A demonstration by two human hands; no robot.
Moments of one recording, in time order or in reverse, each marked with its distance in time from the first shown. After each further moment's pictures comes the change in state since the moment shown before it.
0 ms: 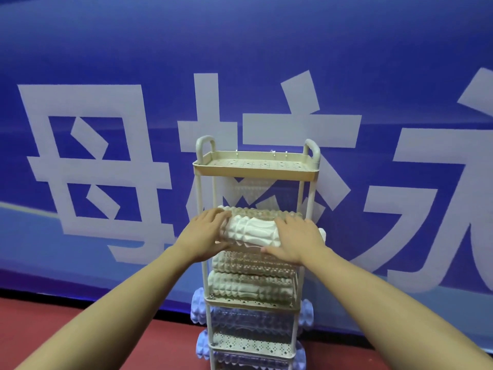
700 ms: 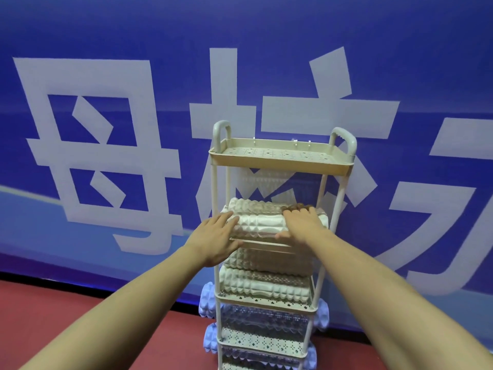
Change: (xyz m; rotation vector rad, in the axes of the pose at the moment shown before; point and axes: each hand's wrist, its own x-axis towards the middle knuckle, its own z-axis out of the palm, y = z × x) left_hand 0.006 -0.036 0.041 0.072 -0.171 -0.031; right_hand 0.088 -0.011 0.048 0.010 -0.155 -0.005
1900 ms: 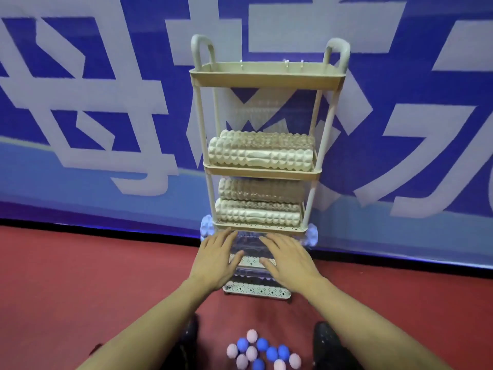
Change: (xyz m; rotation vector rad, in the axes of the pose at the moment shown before) left_hand -0.150 0.088 0.146 -0.247 -0.031 -0.114; right_hand -0.196 -0.077 0.176 0.366 0.074 -0.166
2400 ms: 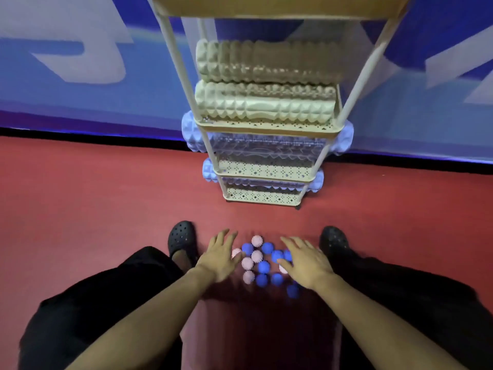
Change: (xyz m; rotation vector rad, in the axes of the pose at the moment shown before) left_hand -0.094 -0.044 0.231 -0.258 -0.735 -0.297; right_hand -0.106 0.023 0.224 0.199 -0.673 0.351
